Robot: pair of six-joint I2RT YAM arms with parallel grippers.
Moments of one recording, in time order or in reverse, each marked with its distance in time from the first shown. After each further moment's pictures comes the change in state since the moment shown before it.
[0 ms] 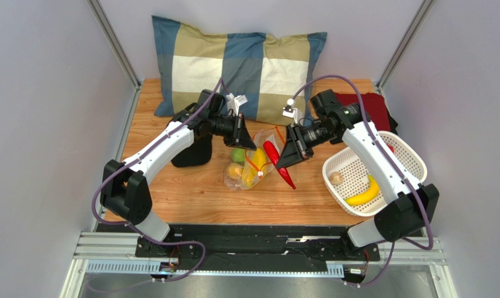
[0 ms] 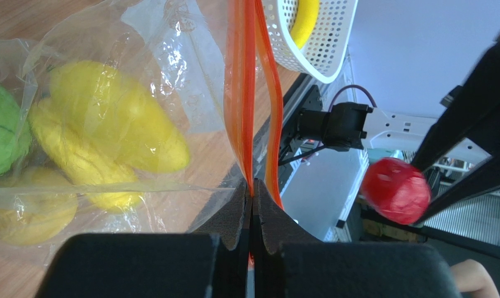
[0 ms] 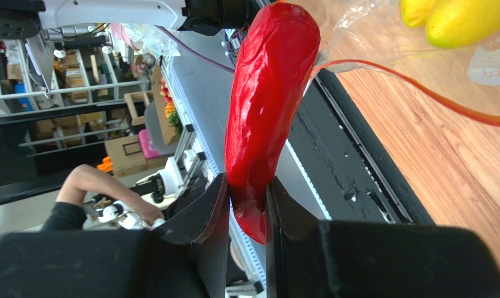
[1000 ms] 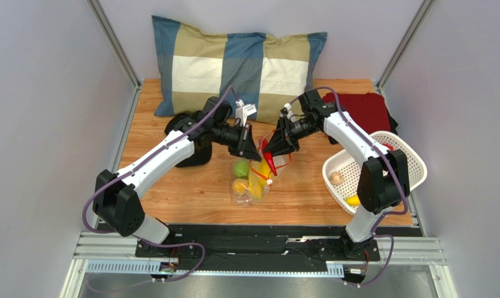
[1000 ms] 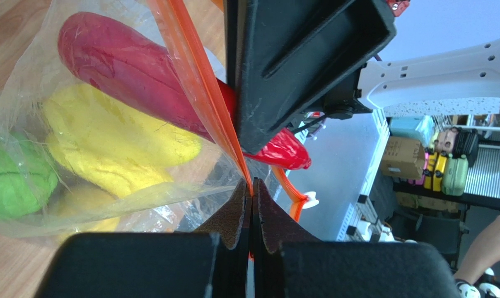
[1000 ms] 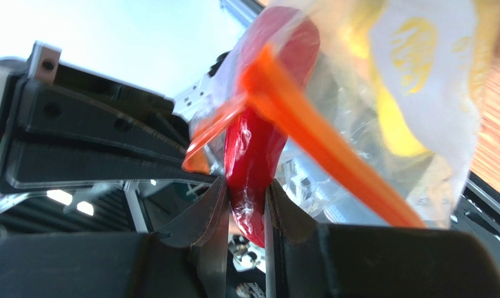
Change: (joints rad) left arm -0.115 -0.096 -0.048 -0.014 -0.034 0.063; right arm -0.030 0.270 -0.043 0.299 -0.077 0.558
